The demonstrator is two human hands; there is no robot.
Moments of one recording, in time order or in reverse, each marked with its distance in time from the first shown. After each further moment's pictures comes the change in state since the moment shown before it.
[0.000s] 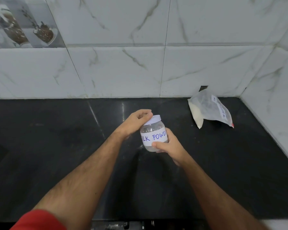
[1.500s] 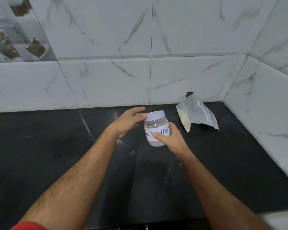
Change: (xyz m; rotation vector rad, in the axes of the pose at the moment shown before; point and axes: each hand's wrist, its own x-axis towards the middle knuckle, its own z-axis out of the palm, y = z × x) left_hand -0.009 0.050 0.010 -0.072 -0.070 -0.018; right_hand -0.018 -0.043 -0.028 -0.118 0.293 -0.098
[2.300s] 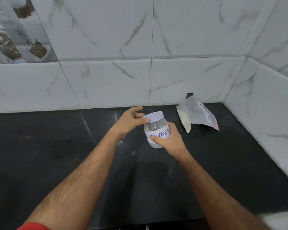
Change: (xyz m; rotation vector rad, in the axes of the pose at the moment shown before) left_hand -0.003 -0.003 -0.001 0.090 0.097 0.042; right_hand -0.003 0.000 0.006 -0.160 0.055 -0.042
